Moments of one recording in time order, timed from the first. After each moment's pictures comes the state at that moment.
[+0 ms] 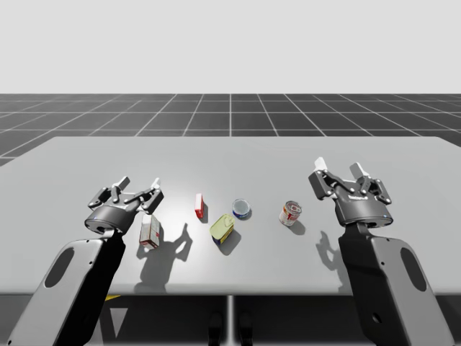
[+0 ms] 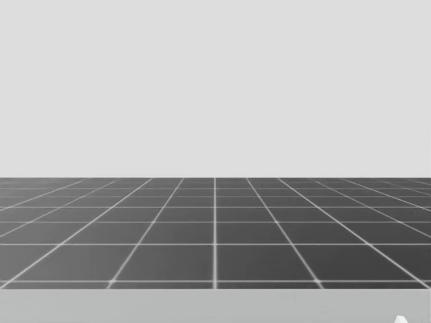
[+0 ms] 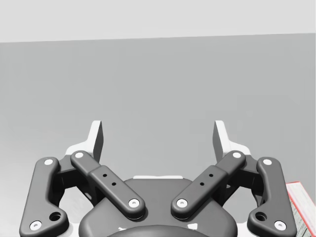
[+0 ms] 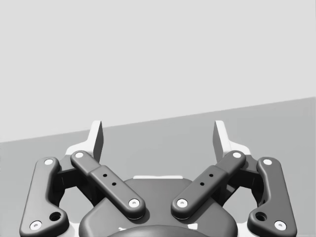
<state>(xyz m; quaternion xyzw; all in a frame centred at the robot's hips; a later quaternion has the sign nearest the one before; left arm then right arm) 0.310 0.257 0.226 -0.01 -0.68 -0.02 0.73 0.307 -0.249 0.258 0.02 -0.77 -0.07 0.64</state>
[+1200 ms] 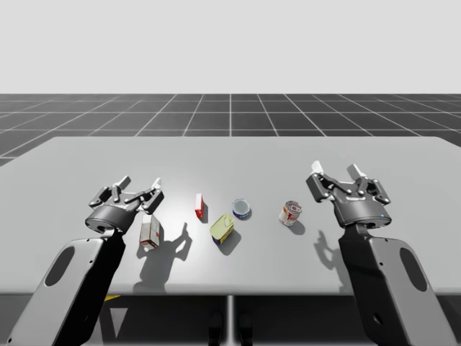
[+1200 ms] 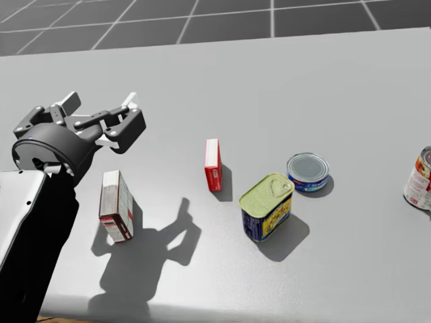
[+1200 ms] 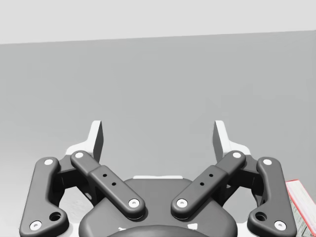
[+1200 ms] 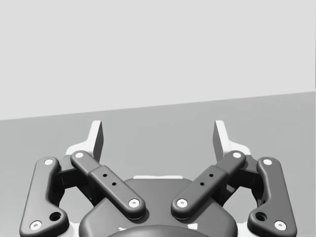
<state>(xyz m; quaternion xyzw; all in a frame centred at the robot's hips) 0.312 0.257 0.225 -0.01 -0.68 -0.03 0.73 0.306 -0.249 0.256 0.01 -0.75 -0.05 0.66</state>
